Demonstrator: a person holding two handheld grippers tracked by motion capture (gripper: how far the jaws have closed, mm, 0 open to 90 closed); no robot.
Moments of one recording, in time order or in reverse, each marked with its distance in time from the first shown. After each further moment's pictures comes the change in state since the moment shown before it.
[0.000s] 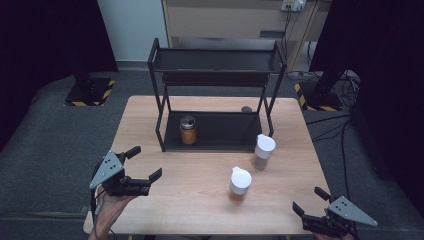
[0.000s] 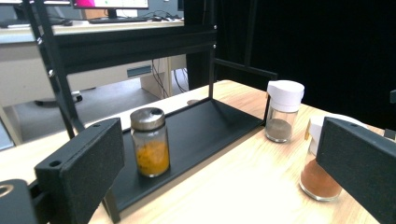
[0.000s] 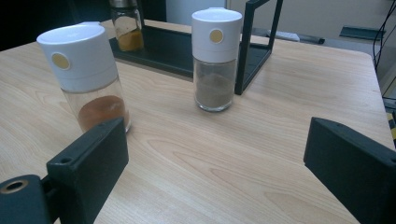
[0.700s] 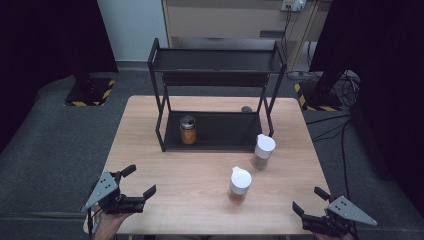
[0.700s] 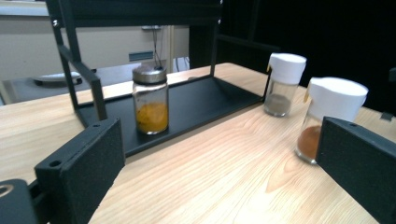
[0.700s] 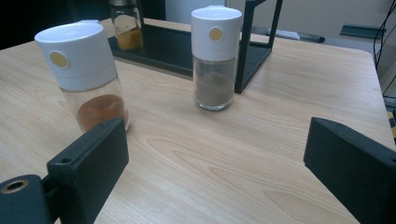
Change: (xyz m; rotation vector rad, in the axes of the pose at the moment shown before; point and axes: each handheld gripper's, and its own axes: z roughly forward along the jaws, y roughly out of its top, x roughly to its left) left arm -0.004 -0.050 -0.021 0.027 0.015 -0.043; right arm 0.000 0.000 0.001 0.006 -0.001 0.001
